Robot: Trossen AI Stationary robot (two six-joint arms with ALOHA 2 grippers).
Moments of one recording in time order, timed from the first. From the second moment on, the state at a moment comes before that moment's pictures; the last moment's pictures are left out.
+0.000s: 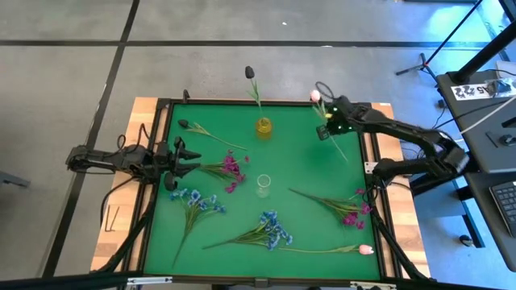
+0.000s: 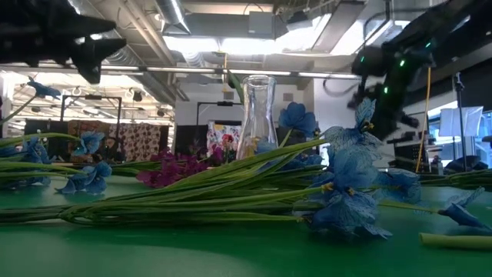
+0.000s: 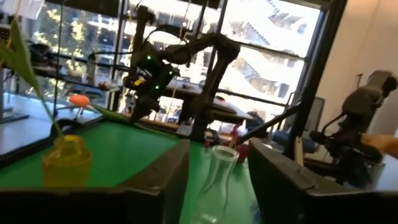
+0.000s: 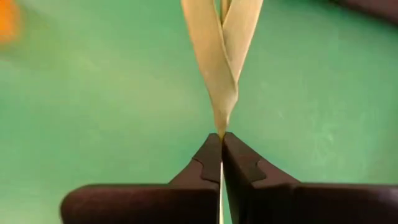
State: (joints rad) left arm -0.12 0.02 0.04 0.14 -0.20 -0.20; right arm -0.77 1.20 0.71 -0.54 0.04 0.33
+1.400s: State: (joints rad) left arm 0.01 0.72 0.47 -0.04 -0.16 -0.26; right arm 0.06 1.16 0.71 0.70 0.03 0.15
